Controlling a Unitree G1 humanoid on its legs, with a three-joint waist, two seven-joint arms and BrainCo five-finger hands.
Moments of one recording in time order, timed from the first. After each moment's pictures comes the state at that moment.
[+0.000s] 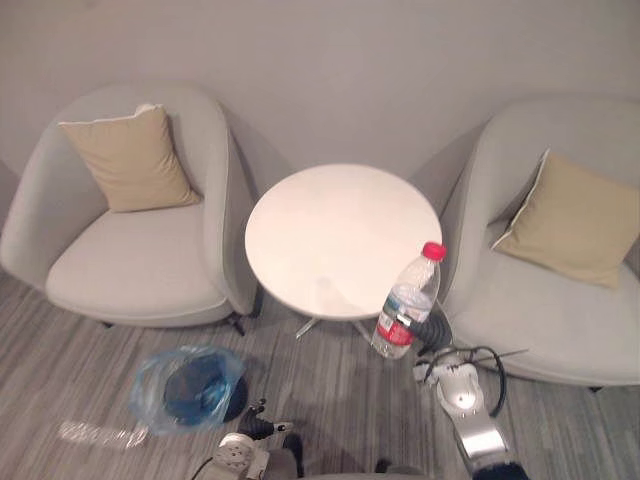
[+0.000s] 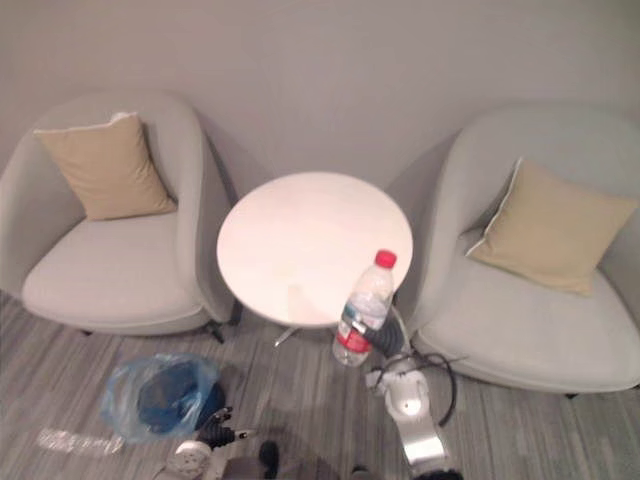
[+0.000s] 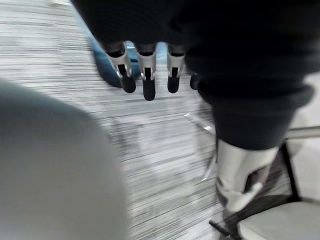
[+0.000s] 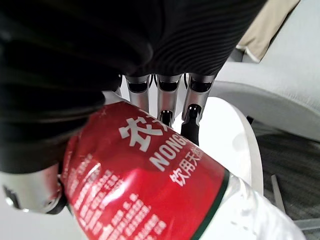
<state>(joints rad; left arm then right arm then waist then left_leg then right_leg) 0.01 0.09 -0.15 1.02 0.10 -0.08 0.06 0.05 -0.17 0.08 0.15 -0.27 -0.15 -0.20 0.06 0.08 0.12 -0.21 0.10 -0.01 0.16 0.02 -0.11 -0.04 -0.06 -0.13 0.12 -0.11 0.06</state>
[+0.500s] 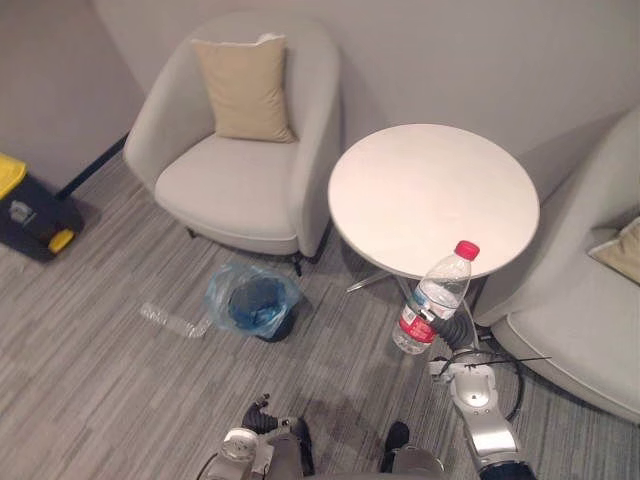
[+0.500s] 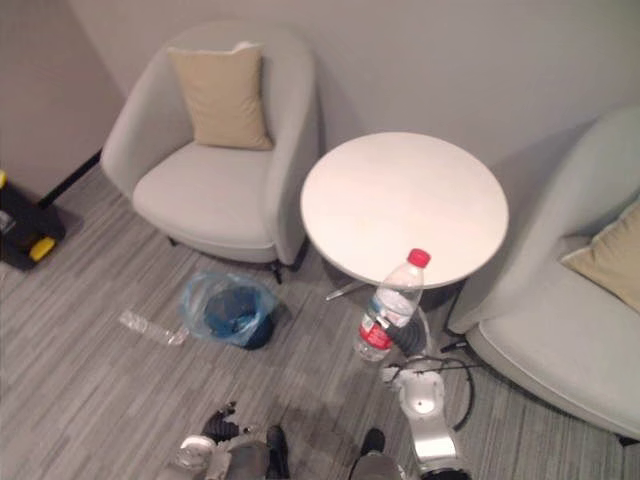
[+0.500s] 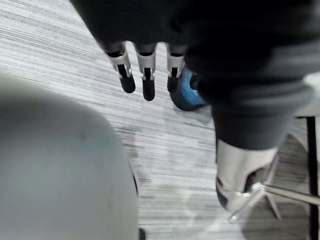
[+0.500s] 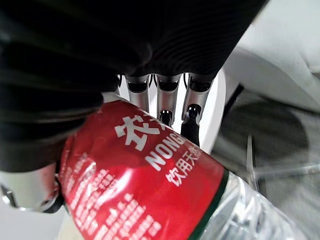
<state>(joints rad) 0.00 0.11 -0.15 1.01 0.14 -0.07 0.08 0.09 -0.14 0.03 0.16 -0.24 -0.12 -0.24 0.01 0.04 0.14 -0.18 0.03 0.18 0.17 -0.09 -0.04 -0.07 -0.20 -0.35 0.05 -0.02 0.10</state>
